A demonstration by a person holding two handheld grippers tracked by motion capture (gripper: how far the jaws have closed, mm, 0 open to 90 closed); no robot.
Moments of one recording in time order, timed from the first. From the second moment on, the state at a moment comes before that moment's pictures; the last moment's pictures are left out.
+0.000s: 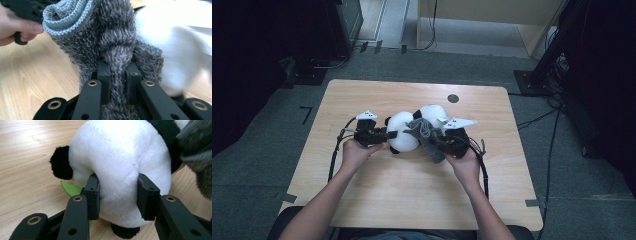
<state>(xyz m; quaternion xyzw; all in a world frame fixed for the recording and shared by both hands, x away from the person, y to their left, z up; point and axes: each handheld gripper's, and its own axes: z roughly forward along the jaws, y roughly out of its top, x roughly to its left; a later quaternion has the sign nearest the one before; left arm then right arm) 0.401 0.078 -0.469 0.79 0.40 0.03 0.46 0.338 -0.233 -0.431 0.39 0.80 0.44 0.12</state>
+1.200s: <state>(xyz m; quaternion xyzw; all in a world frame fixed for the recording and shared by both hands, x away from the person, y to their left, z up) 0.398 0.077 -0.465 0.78 0.41 0.02 0.47 0.338 -0.171 -0.425 0.34 0.80 0.49 0.08</state>
